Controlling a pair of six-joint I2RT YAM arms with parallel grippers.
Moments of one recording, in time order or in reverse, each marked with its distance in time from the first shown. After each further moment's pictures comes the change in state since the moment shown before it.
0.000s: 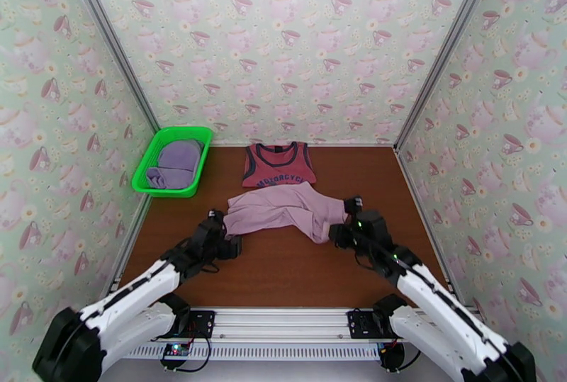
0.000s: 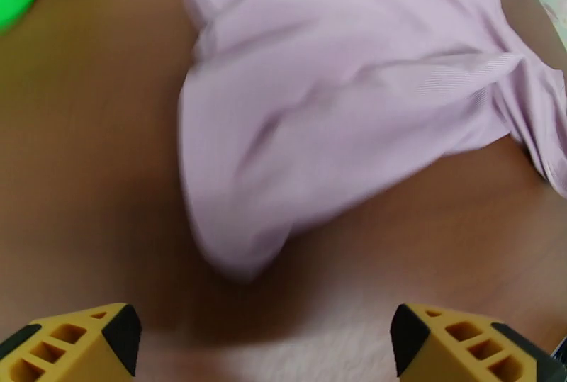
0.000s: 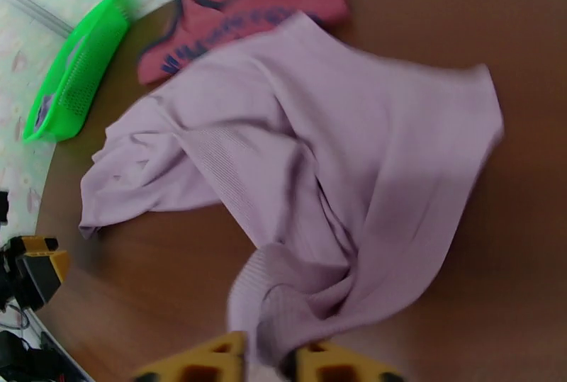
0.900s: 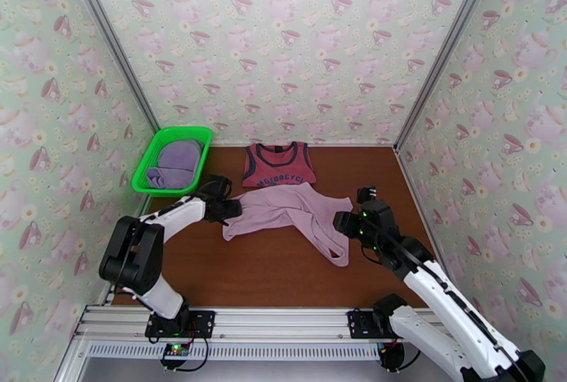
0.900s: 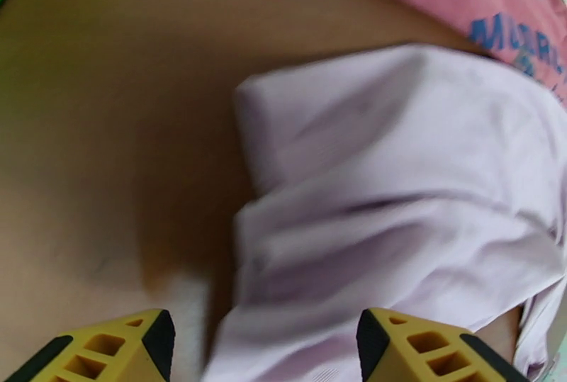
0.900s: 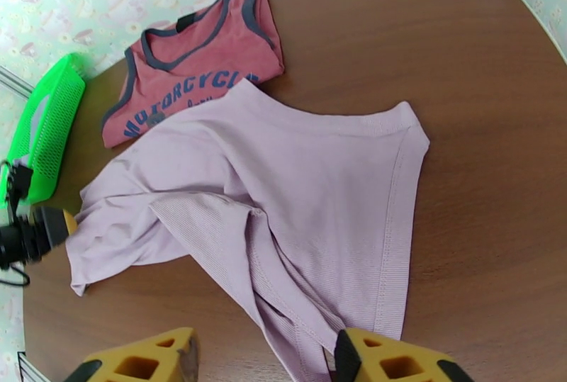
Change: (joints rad) left arm 0.262 0.815 0.603 -0.025 0.207 0.024; right arm 0.000 0.139 0.256 -0.162 0.172 -0.007
